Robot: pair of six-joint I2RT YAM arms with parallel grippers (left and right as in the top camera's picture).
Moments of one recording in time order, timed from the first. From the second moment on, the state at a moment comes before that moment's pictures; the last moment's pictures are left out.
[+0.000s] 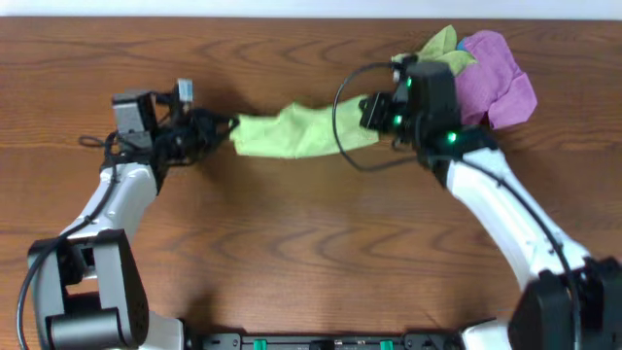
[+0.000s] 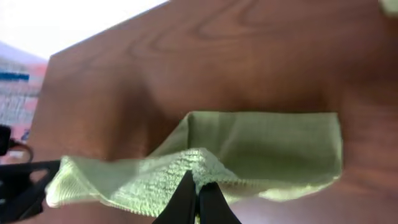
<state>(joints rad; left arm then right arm) 0.11 1.66 0.92 0.05 0.93 -0.73 0.30 1.62 1.21 -0.27 -0.26 0.59</state>
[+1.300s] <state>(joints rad) 0.05 1.92 1.55 -0.49 0.86 -0.66 0.22 1.85 1.81 -0.79 -0.18 0.26</state>
